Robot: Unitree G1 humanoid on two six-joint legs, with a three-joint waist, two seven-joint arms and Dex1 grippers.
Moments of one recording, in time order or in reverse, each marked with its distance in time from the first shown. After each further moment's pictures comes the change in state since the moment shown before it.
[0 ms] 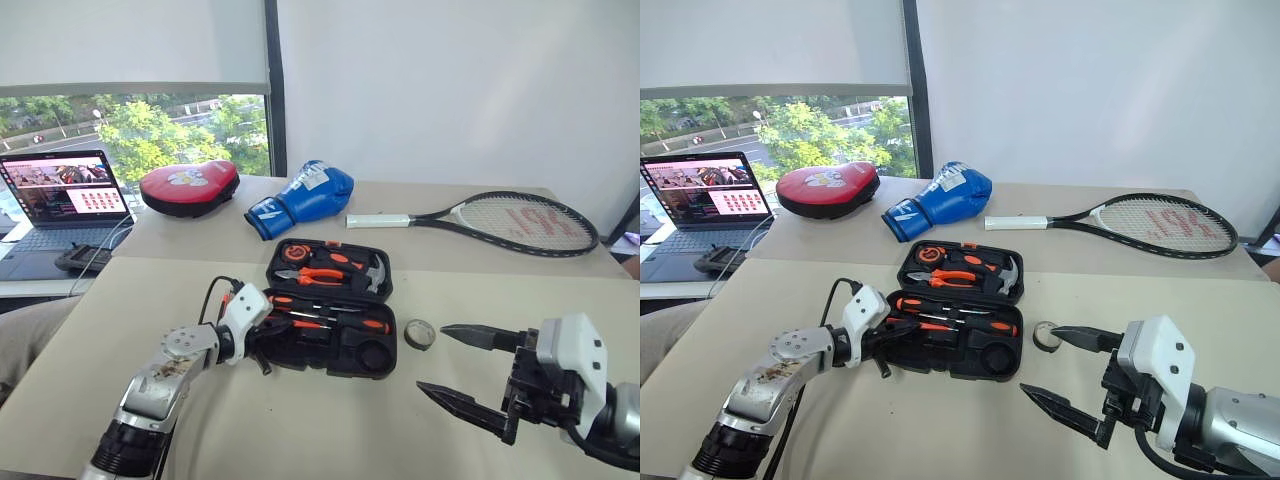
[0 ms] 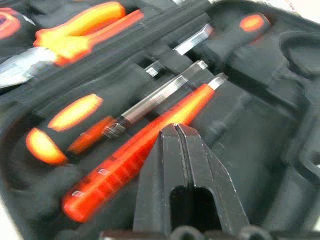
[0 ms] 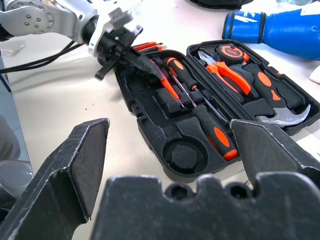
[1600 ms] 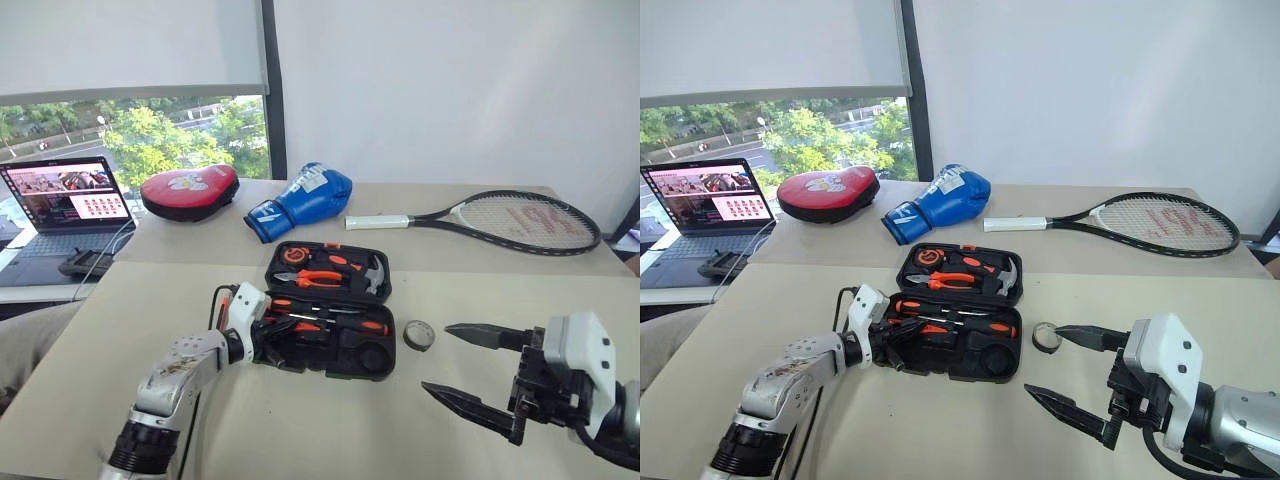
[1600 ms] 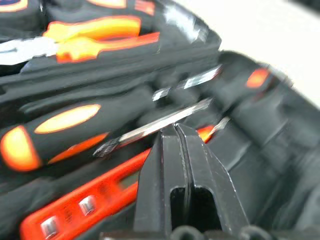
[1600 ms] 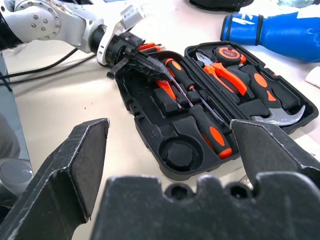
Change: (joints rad) left arm -0.023 -0.122 0.224 0.032 -0.353 0.158 0.178; right arm 0.001 -0.018 -0.036 0.006 0.021 -0.001 0.023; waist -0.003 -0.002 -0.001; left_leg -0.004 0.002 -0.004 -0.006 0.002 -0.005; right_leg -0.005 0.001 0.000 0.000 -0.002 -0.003
